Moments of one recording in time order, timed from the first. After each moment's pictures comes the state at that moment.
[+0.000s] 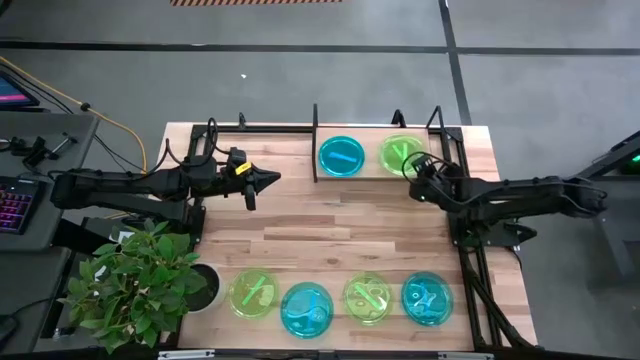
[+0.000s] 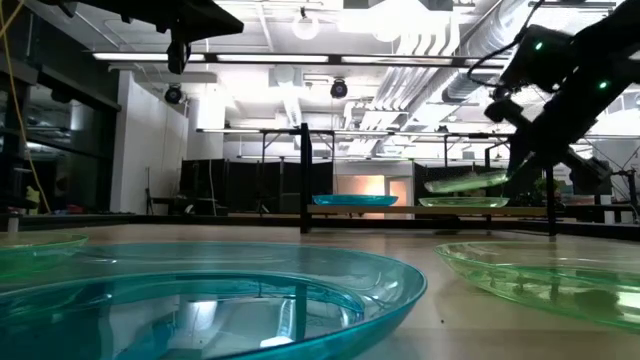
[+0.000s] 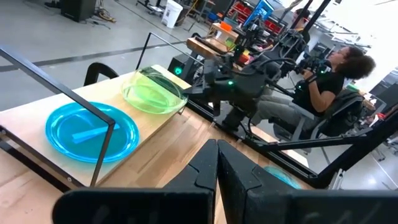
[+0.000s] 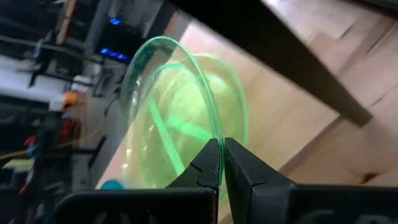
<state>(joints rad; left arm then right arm) 0.07 0.82 0.60 0.08 -0.19 -0.49 -0.20 0.91 0.37 -0.50 0.88 2.05</state>
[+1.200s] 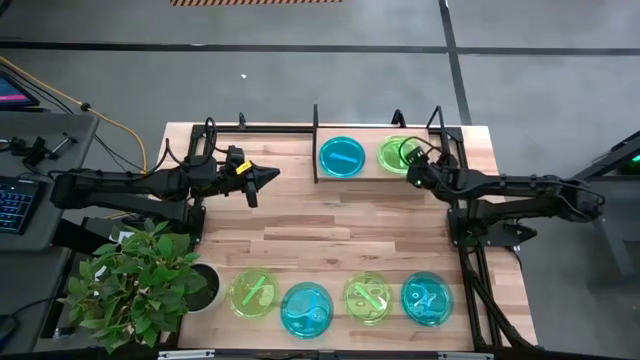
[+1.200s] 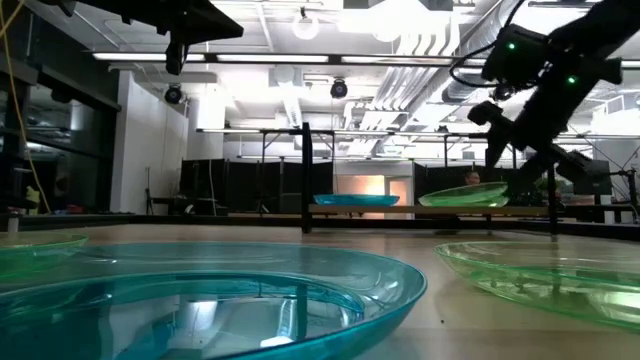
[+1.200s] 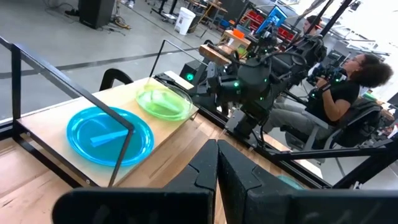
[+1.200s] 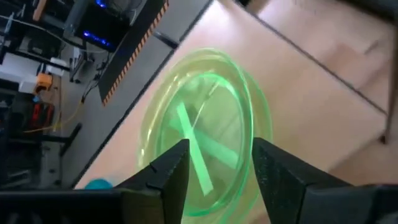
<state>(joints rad) 0.07 0.82 0.60 0.08 -0.25 -0.50 -0.34 0.98 0.44 -0.44 0.77 1.80</state>
